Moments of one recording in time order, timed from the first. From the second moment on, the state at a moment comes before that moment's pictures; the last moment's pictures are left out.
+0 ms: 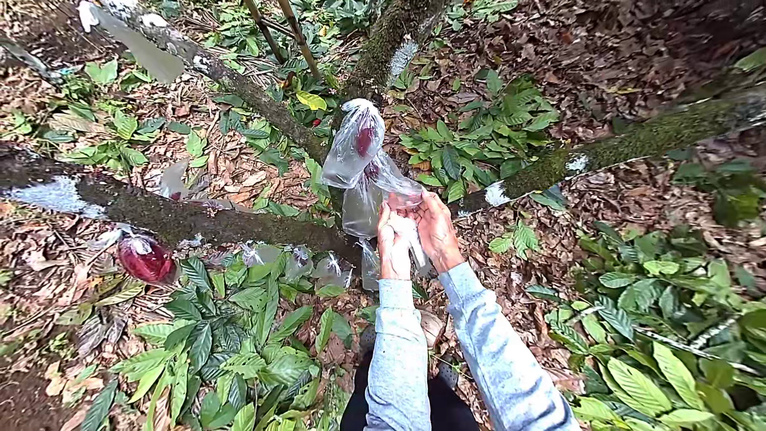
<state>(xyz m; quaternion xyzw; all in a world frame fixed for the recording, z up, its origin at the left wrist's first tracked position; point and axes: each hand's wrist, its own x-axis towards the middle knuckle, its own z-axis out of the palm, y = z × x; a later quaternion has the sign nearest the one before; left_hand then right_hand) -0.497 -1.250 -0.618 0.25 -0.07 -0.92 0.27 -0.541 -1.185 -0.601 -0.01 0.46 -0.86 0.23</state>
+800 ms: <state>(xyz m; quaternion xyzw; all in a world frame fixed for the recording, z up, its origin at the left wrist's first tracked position) -0.500 -1.249 -0.629 0.24 -0.05 -0.92 0.31 -0.529 -1.188 -0.605 0.02 0.42 -0.90 0.15</state>
